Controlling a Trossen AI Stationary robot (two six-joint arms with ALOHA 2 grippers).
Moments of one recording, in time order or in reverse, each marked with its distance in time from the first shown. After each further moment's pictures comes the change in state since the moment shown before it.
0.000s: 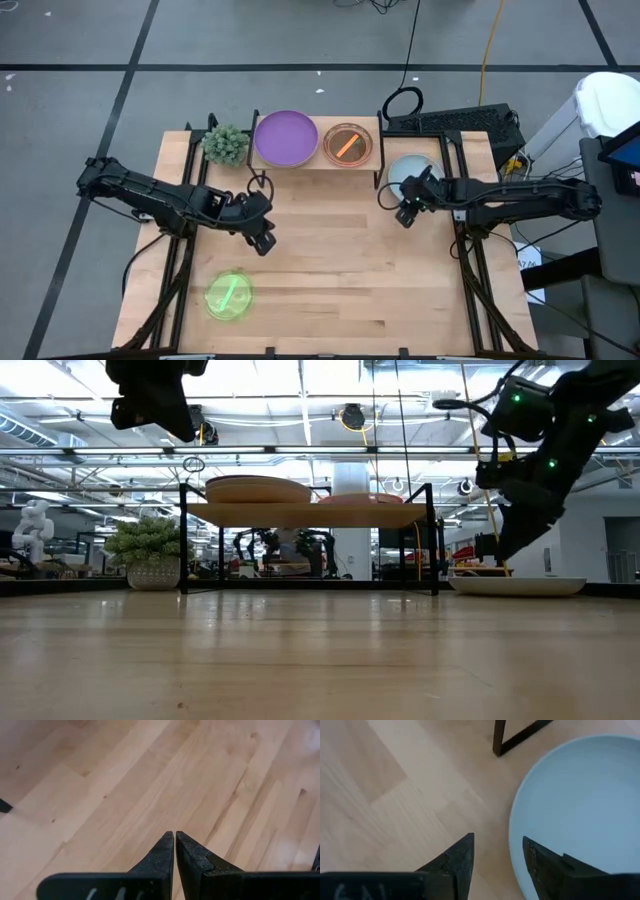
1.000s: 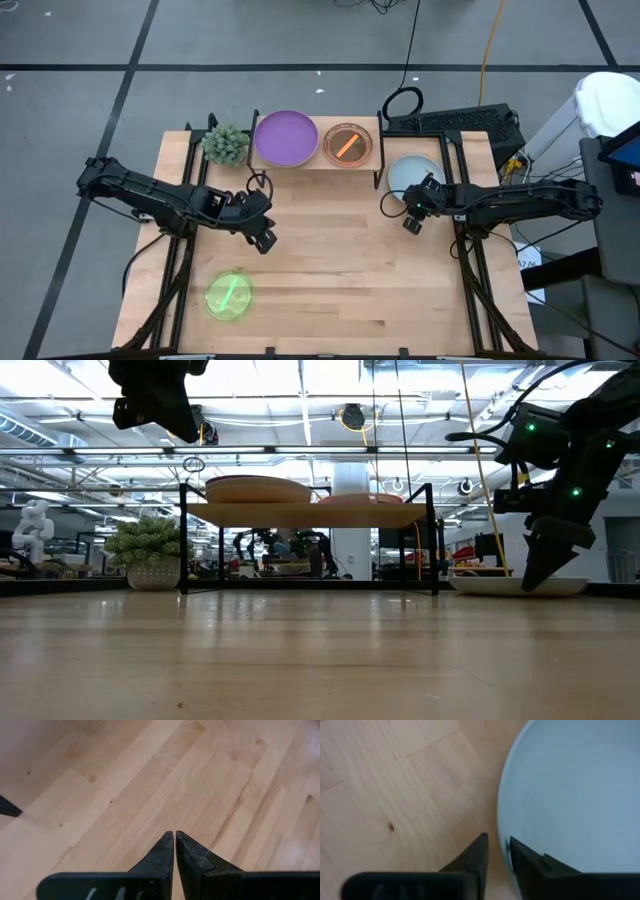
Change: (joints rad) left arm 0.000 0.000 0.000 0.000 -0.036 0.004; right arm 0.000 0.000 -0.129 0.041 0.009 -0.131
